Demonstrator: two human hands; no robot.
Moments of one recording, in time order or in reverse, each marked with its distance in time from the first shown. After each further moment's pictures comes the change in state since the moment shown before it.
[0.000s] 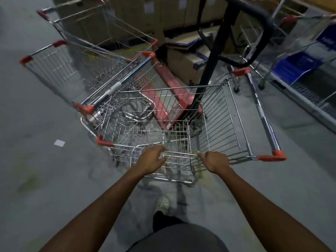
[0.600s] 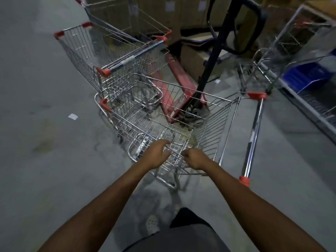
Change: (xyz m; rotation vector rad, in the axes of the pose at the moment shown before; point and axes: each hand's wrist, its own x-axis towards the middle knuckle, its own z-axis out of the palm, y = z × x) left_hand -0.148 0.089 0.079 -0.092 0.135 -0.086; right_hand -0.142 -0.010 0.038 0.167 -0.145 -0.408
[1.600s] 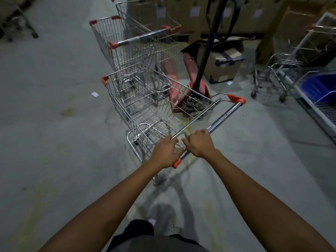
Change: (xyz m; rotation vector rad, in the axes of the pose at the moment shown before) left_hand -0.163 0.235 0.194 0.147 0.165 -0.166; right_hand -0.230 0.145 0.019 -0.447 0.331 -0.276
